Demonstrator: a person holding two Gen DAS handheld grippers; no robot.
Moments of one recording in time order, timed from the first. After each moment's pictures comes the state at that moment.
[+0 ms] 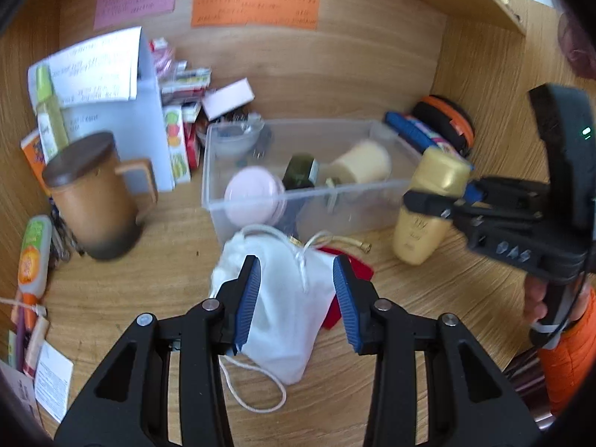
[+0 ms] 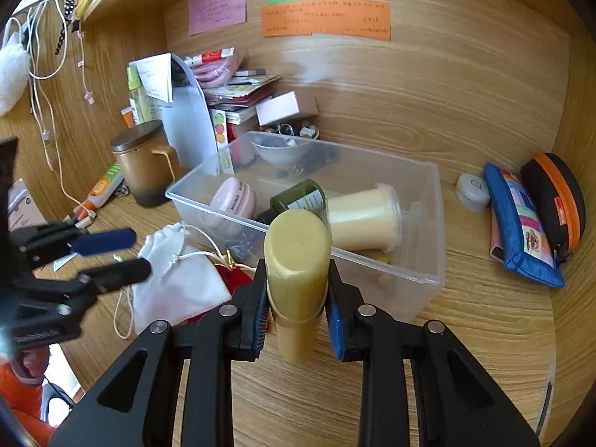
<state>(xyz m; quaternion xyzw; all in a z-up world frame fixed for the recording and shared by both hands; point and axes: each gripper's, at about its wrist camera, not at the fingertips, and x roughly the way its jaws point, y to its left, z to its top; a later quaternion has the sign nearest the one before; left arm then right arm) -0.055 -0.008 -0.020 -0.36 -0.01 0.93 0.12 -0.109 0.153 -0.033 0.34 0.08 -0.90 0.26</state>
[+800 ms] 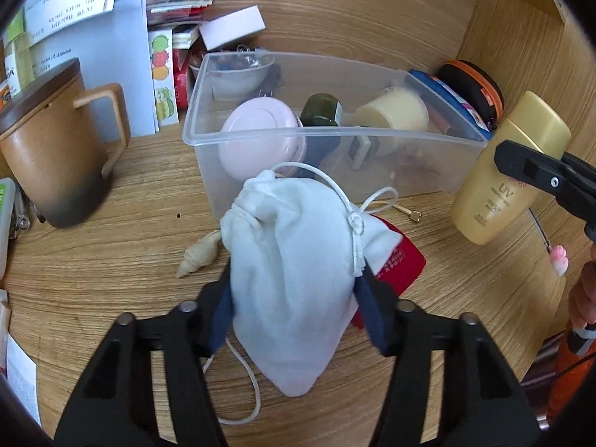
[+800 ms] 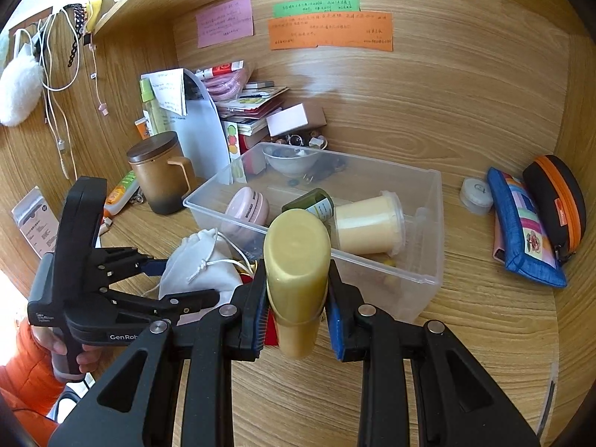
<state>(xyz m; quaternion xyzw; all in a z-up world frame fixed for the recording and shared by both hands) -0.088 -0.011 -0.074 -0.43 -0.03 0.90 0.13 -0.099 0.159 -0.025 0.33 0.07 -0.90 0.27</state>
